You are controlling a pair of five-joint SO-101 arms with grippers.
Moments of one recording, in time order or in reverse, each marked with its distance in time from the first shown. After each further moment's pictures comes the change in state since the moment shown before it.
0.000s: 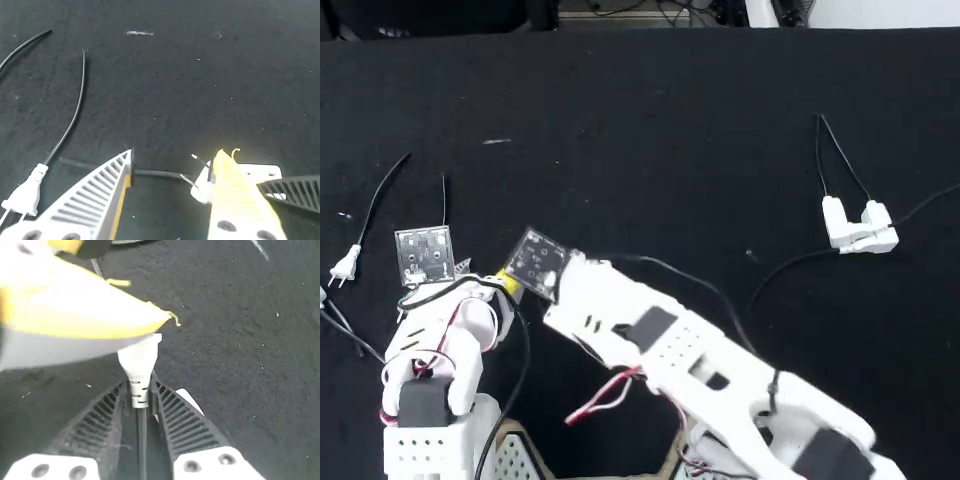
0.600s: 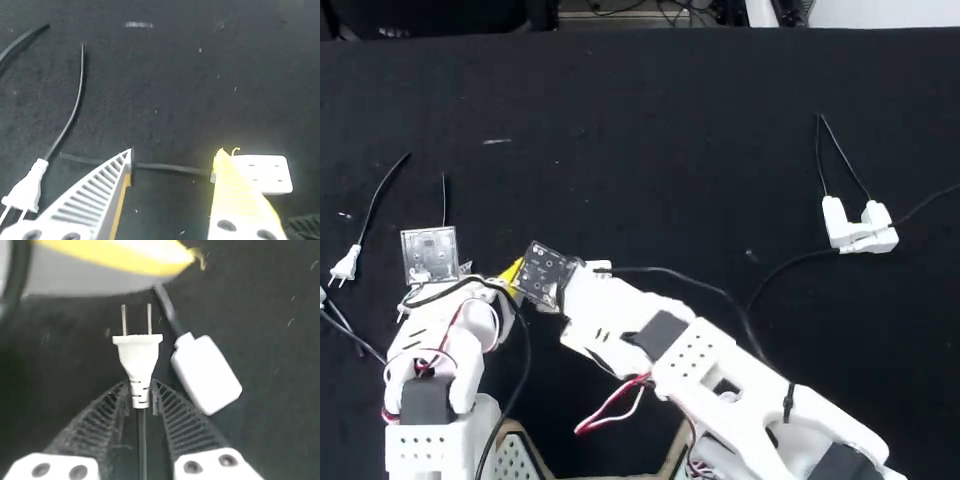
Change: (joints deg) left arm 0.1 0.0 1.6 0.0 -1.6; right arm -0.3 -4.7 -3.1 24.2 0.0
